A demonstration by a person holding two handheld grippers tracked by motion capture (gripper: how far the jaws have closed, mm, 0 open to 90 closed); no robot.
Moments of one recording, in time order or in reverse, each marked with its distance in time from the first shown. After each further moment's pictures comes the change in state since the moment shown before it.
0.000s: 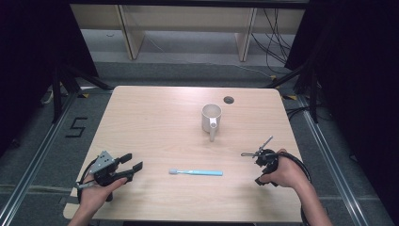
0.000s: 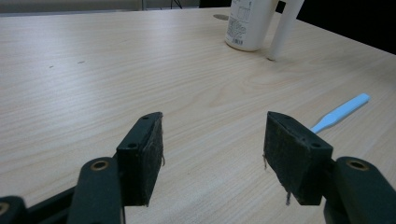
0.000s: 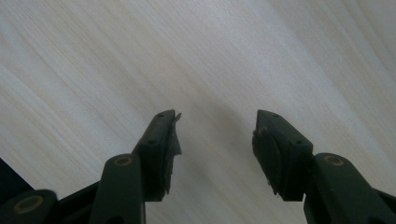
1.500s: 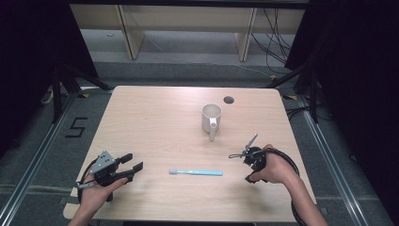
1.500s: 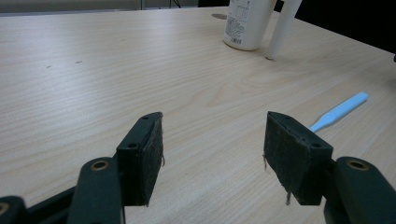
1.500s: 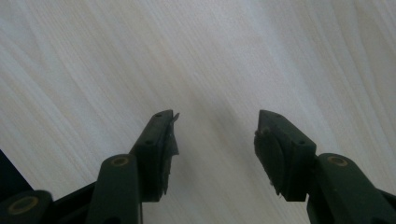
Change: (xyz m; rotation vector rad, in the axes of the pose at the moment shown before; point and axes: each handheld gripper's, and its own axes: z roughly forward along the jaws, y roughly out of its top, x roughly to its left) left arm -0.001 0.001 0.000 0.011 0.005 0.007; right arm 0.014 0.031 0.002 0.017 -0.015 -0.185
